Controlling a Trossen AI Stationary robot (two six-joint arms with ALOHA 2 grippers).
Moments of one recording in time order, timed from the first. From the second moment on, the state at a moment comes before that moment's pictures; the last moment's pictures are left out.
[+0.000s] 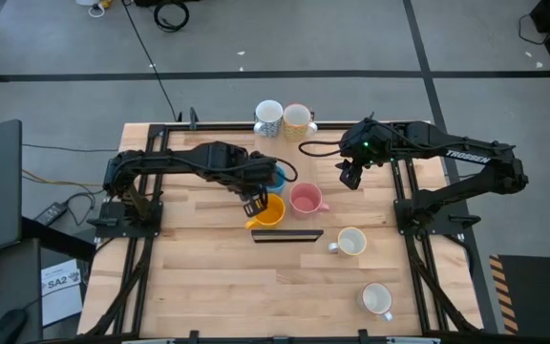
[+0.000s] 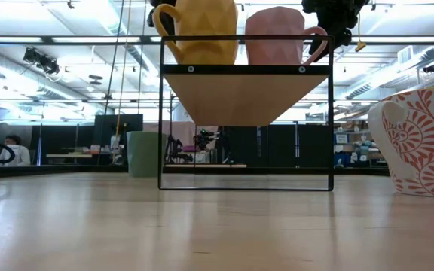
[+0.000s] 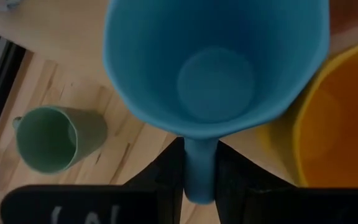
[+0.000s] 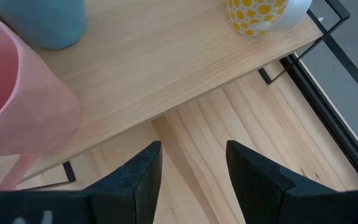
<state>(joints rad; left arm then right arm) -0.01 1.80 1.89 -1.35 -0.25 -0.40 -0.22 1.16 1.25 -1.03 0.15 0.21</state>
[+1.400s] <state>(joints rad) 0.04 1.74 1.95 -1.38 -0.25 -0.24 -0.22 1.16 1.25 -1.03 0.15 0.21</state>
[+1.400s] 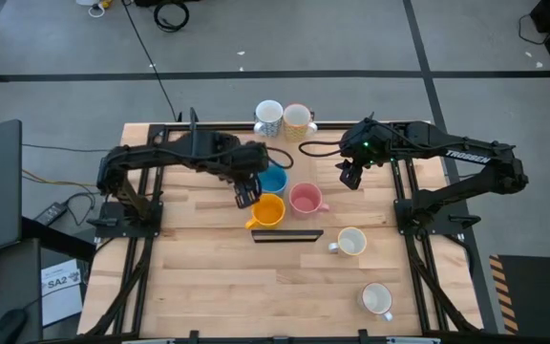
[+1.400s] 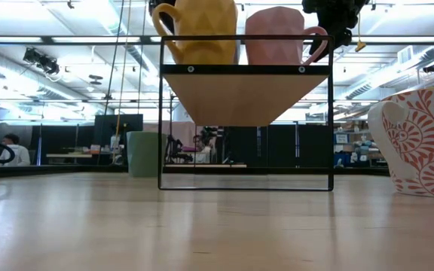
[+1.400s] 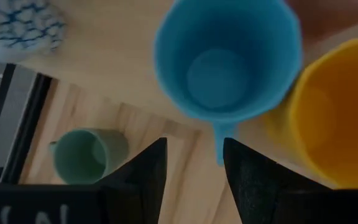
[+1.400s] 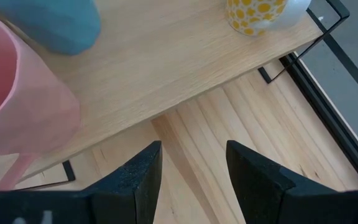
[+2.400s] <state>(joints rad) 0.64 1.61 1.43 -1.13 -0.20 -0.04 -0.08 1.16 1.25 -1.04 0.15 0.22</state>
